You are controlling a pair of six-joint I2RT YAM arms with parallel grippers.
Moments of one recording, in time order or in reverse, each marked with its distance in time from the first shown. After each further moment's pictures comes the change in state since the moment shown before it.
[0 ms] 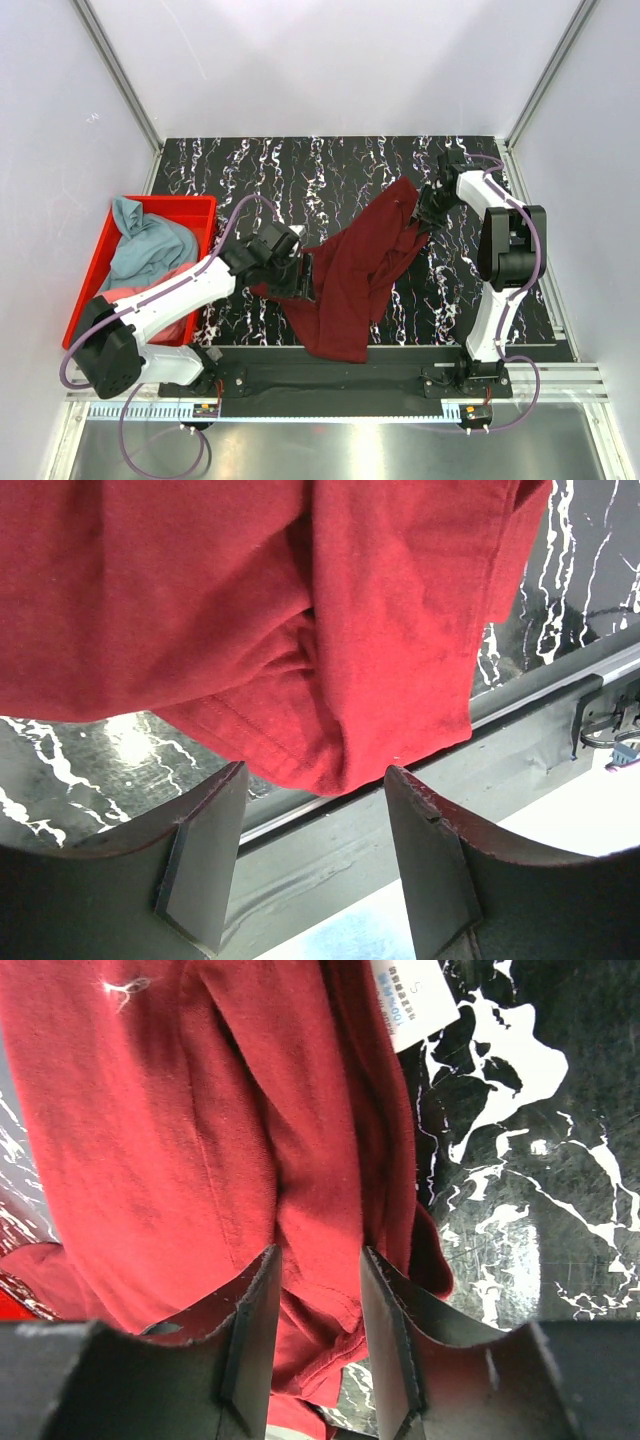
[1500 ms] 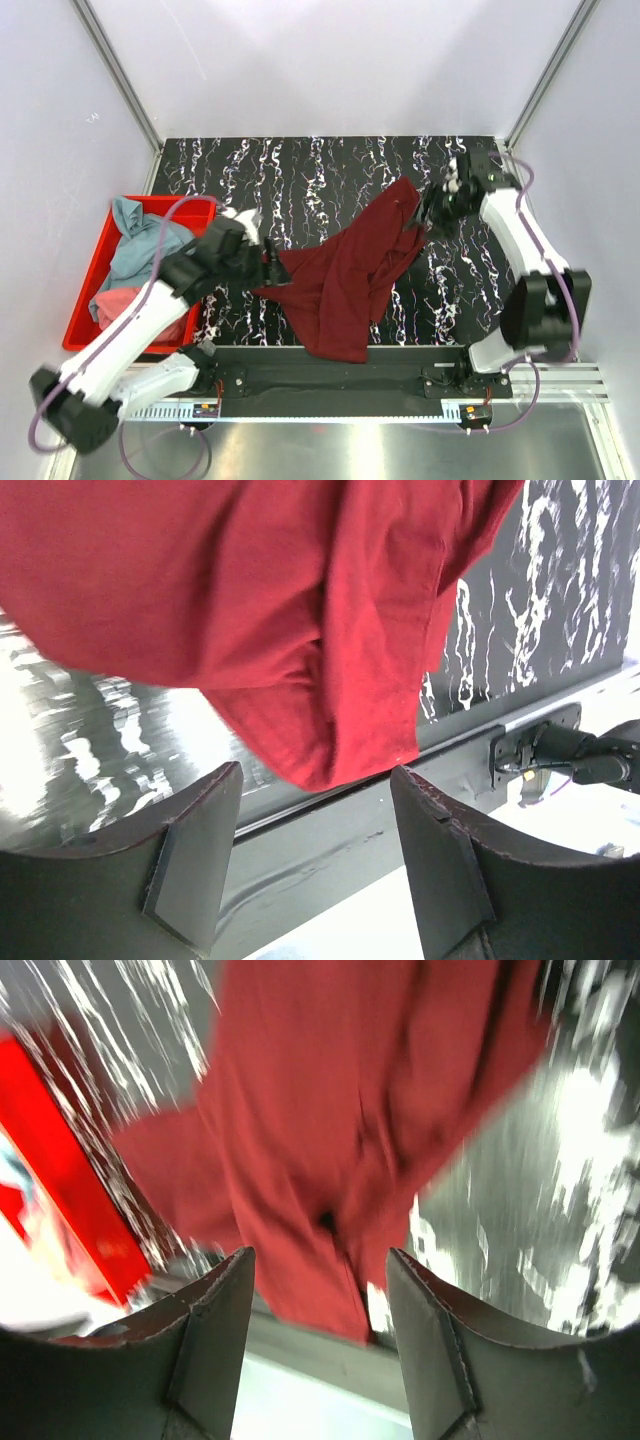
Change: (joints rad) left arm 0.227 -0.385 -0.014 -0.125 0.037 0.003; right arm 0.006 -0.382 -0.064 -0.161 -0.134 0.013
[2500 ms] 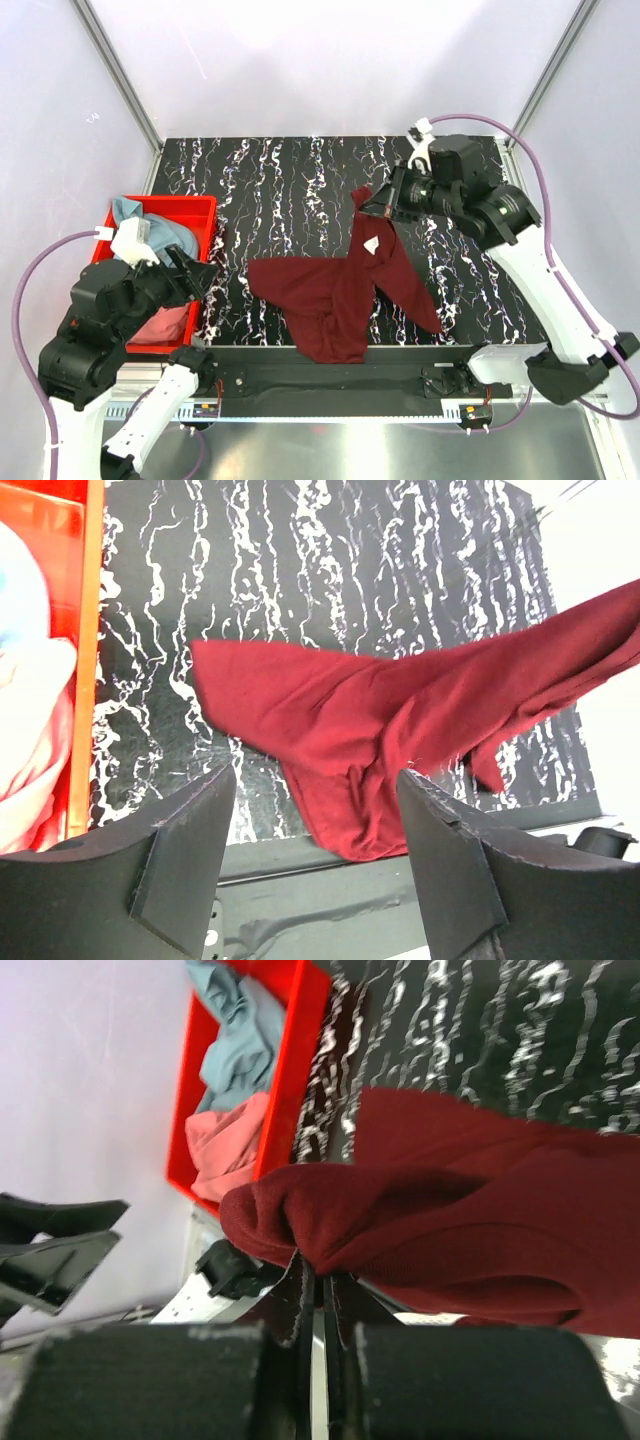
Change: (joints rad) left arm 0.263 -0.359 0.347 -0.336 -0.134 0.129; right arm 0.527 -0.351 0.193 0.070 0.164 0.243
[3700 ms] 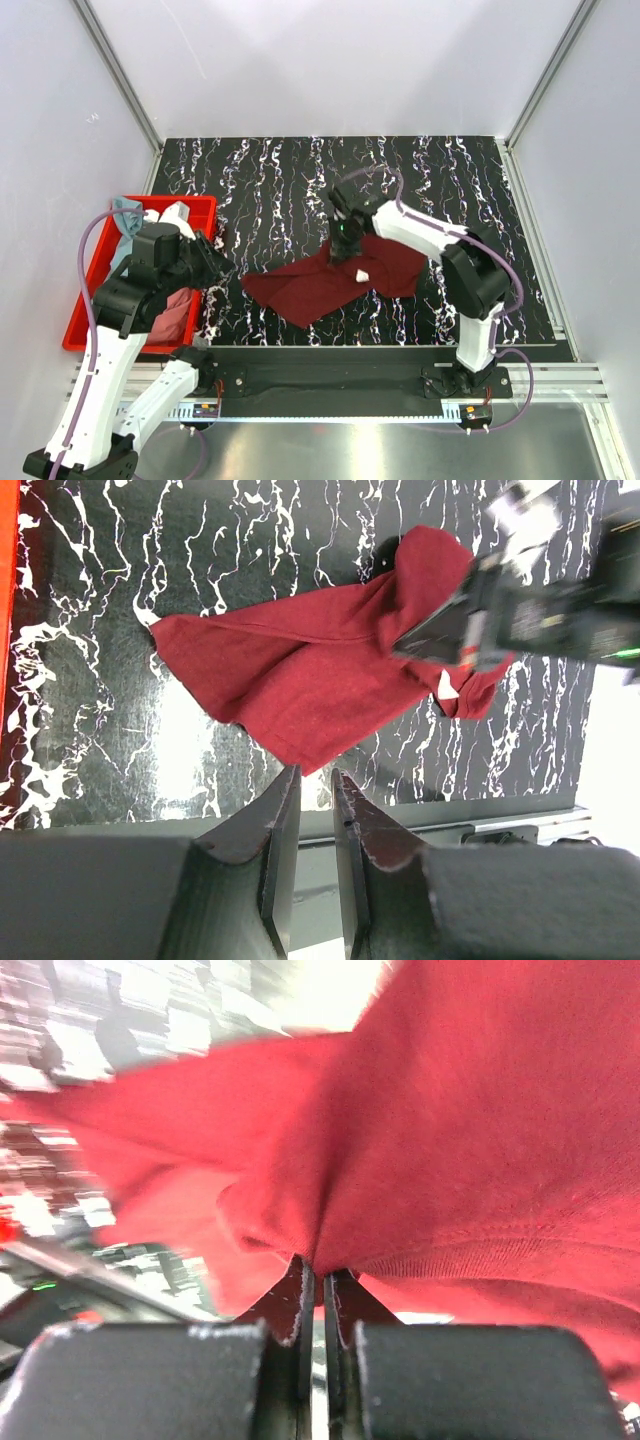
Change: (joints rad) left arm 0.000 0.188 -0.183 0.106 0.058 -0.156; right arm 0.106 0.642 -0.224 0.225 0.045 -0.103
